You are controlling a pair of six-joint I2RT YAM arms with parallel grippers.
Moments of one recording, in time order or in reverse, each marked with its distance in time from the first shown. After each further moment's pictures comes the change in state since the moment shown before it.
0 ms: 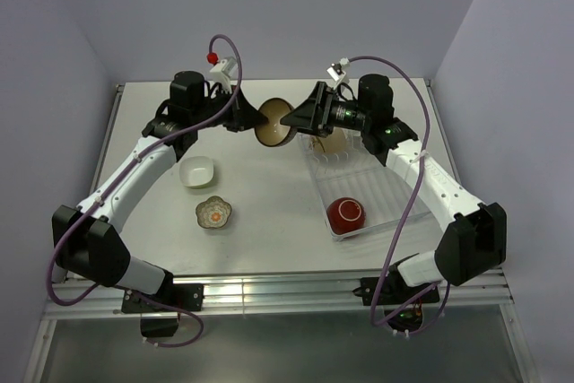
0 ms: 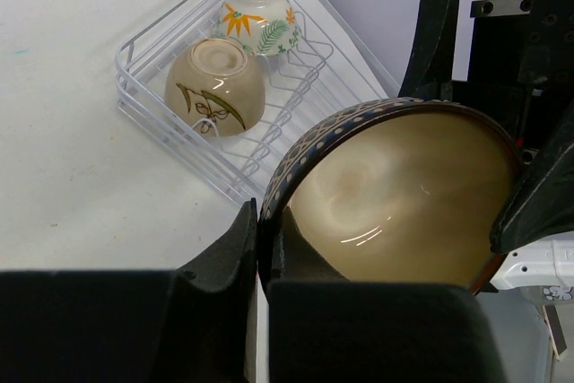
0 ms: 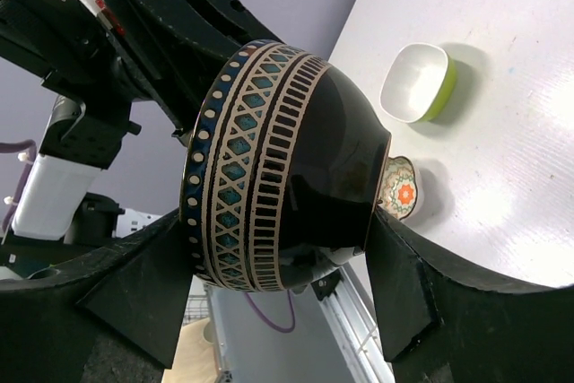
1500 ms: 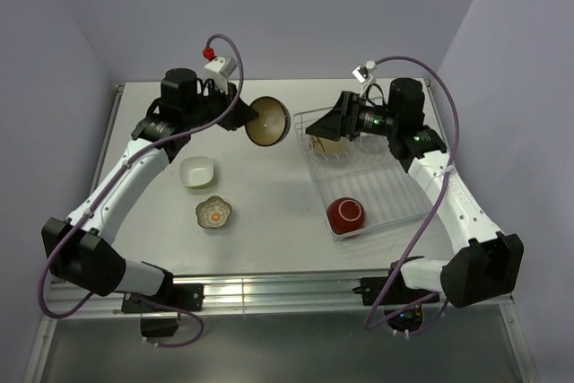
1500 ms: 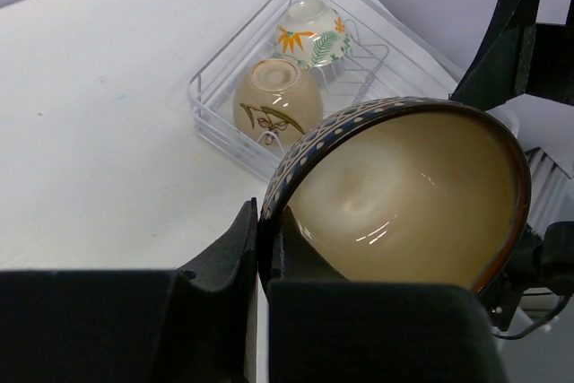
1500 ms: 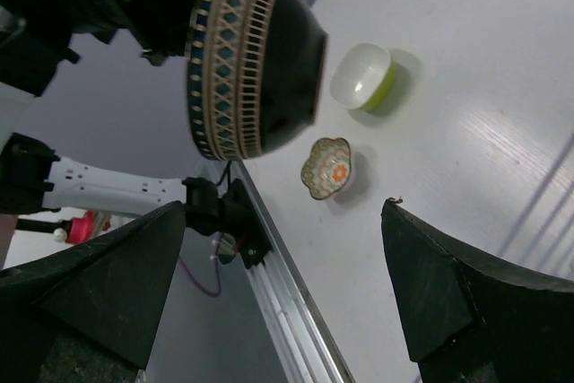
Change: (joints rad) left arm 0.013 -0.060 0.040 -0.089 -0.087 0.264; right arm -0.180 -0.143 -0.045 -0.209 -0.126 -0.340
